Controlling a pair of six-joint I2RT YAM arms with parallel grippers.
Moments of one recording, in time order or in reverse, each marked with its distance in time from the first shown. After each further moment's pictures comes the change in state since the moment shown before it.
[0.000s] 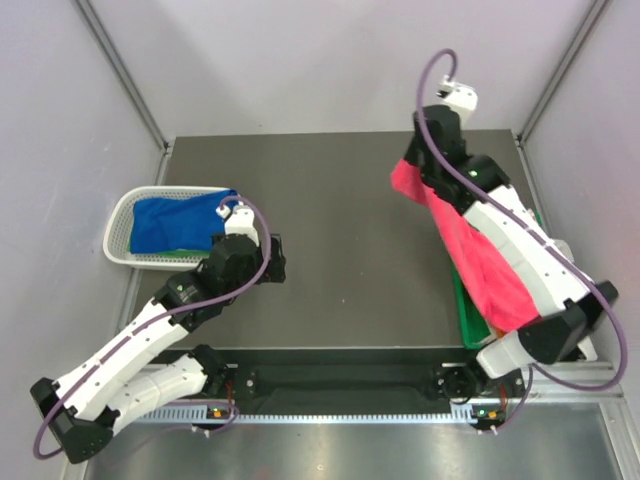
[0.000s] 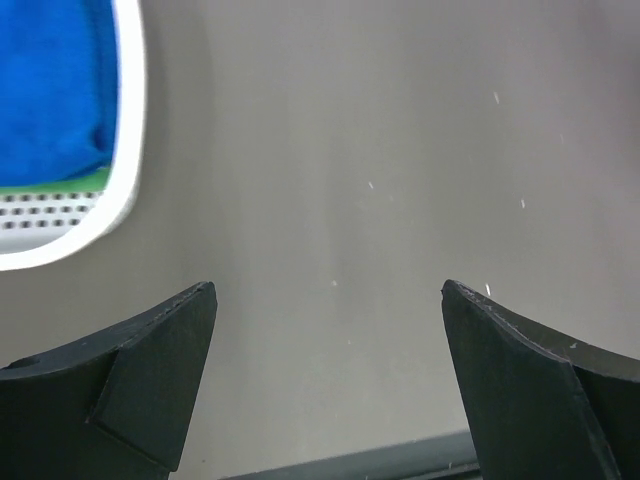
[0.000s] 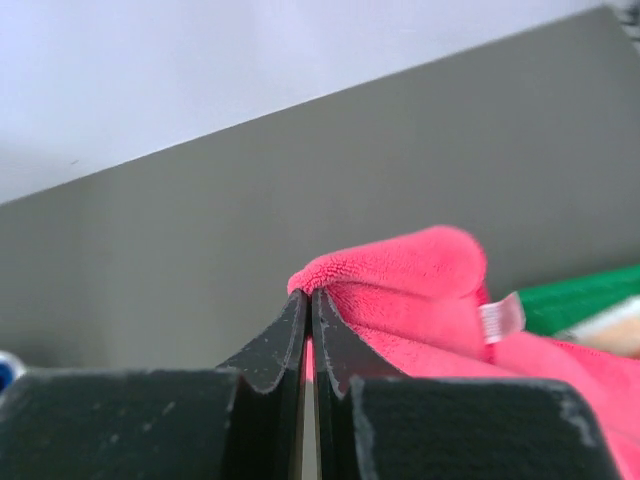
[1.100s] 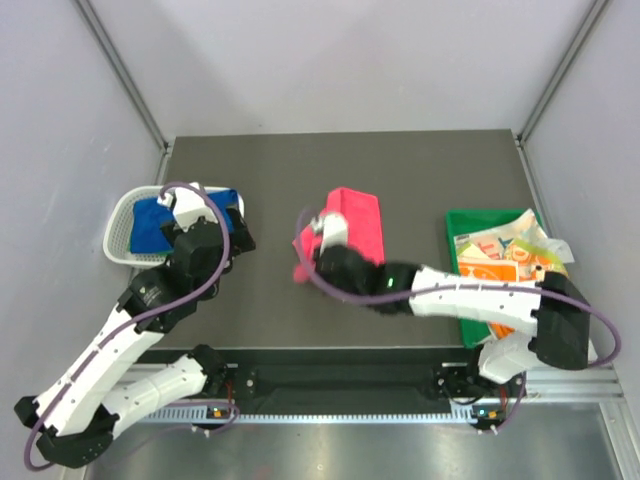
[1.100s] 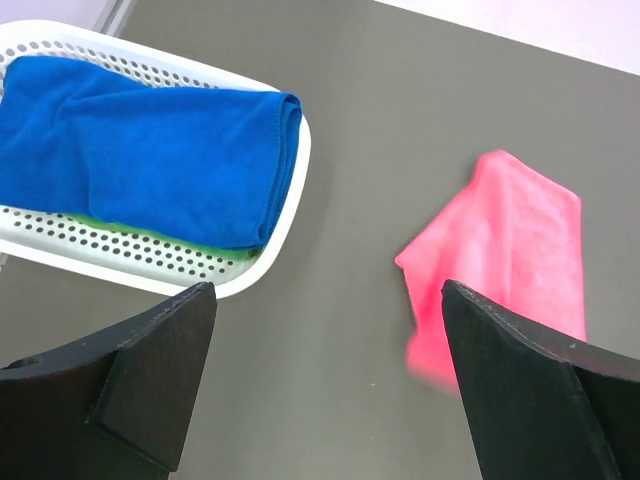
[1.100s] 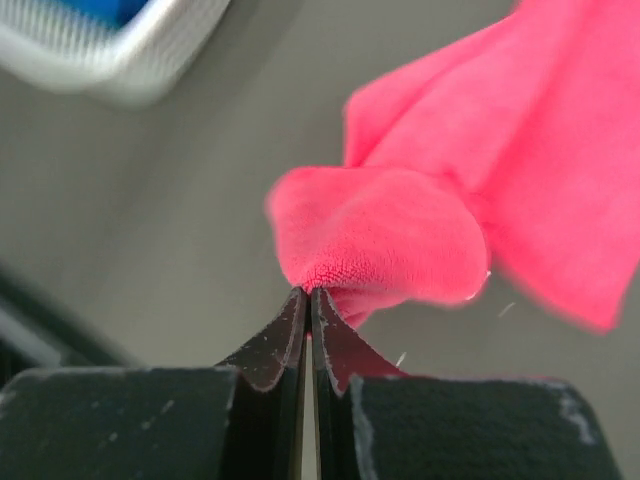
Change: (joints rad) left arm 0.017 -0.026 0.240 -0.126 -0.372 -0.073; right arm 0.564 0.005 -0.492 0.386 -0.178 -0.060
